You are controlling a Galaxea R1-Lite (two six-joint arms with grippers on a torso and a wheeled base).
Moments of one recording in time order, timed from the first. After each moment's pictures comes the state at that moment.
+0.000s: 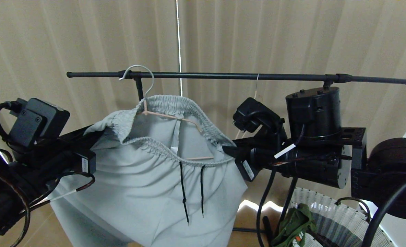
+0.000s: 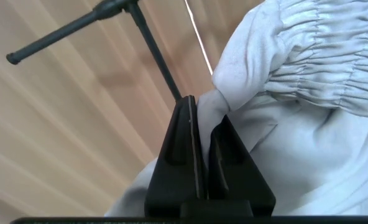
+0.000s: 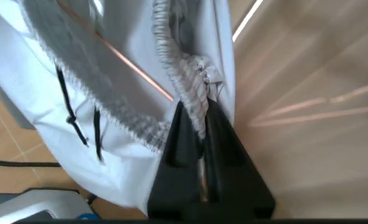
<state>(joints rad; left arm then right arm) -0.27 1.38 -0.41 -0.96 0.06 0.40 0.73 1.74 -1.04 -0.28 -0.07 -0.21</state>
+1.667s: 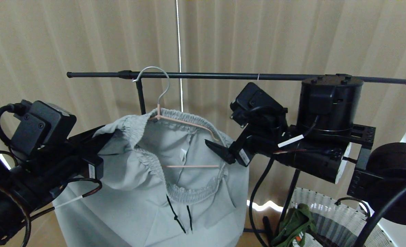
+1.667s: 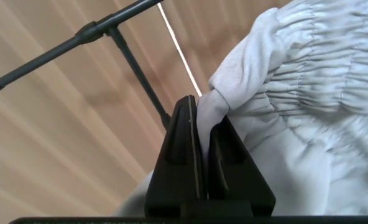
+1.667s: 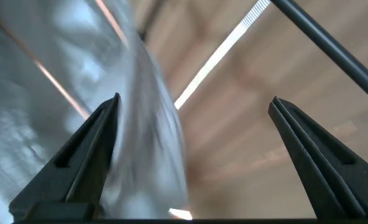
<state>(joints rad) -0.37 1.36 -0.39 -0.98 0.06 0.42 0.75 1.75 -1.03 -0.53 -0.07 -0.43</state>
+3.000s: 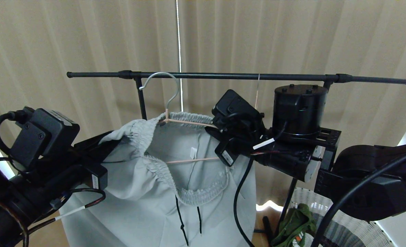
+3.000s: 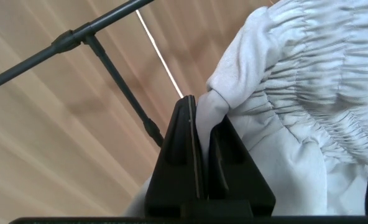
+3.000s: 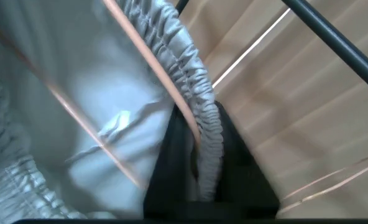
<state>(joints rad) -0.43 1.34 -0.36 -0.99 0.06 0.42 0.77 1.85 -1.08 -0.58 -0.07 -0.44</state>
